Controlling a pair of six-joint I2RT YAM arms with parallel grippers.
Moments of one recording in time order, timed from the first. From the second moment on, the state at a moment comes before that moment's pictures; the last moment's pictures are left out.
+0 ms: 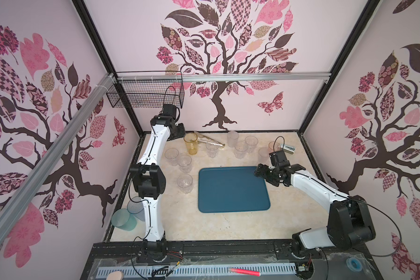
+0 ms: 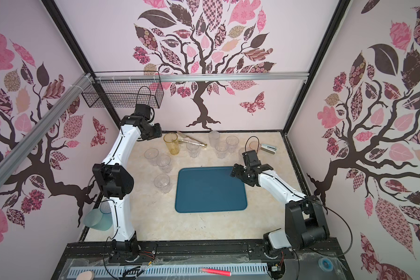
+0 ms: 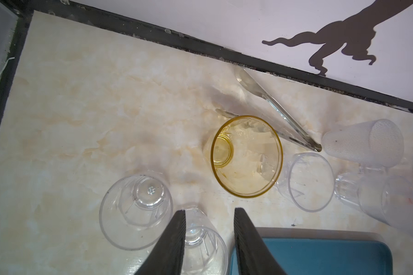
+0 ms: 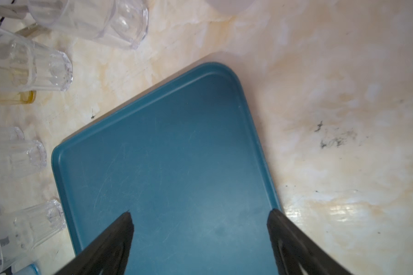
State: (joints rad) left arm -0.09 2.19 2.31 -1.11 0.04 -0.29; right arm 0.29 1.41 0.91 -0.51 -0.13 0.69
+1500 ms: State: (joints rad) left arm -0.10 2.43 2.45 -0.99 0.01 -0.29; right arm 0.39 1.41 0.90 -0.51 -0.11 0.69
